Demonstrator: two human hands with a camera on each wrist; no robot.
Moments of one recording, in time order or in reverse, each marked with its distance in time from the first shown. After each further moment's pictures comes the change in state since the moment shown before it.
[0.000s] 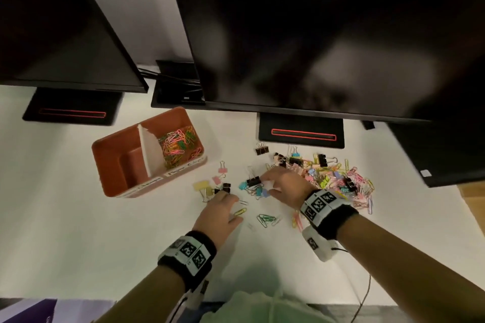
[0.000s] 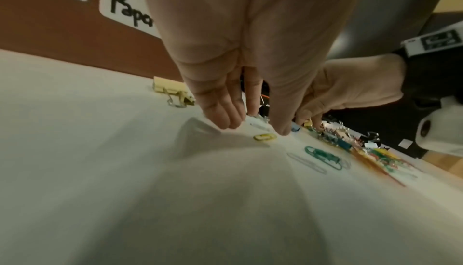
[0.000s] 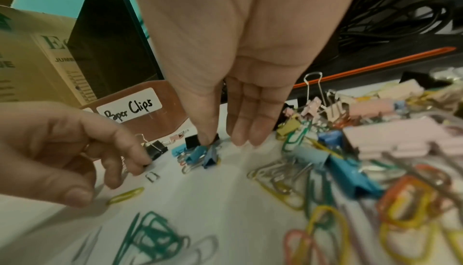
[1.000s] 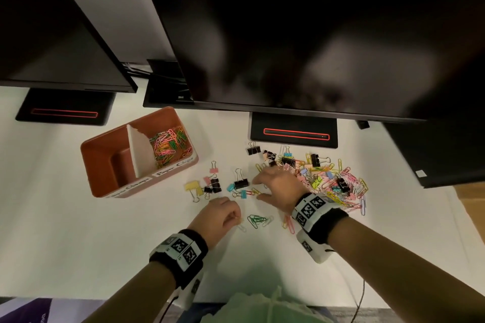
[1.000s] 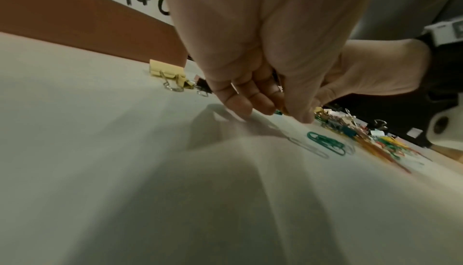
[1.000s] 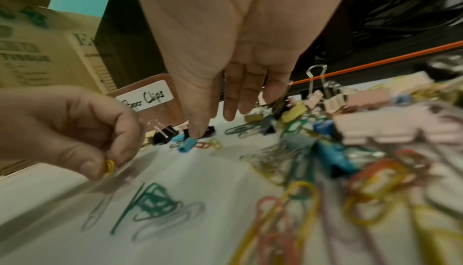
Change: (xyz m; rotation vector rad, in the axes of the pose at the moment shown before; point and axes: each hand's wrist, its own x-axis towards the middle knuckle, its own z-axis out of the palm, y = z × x) left_hand 0.012 -0.005 0.019 -0.037 -0.014 0.197; right_hand -0.005 0.013 0.005 -0.119 0.119 -0.137
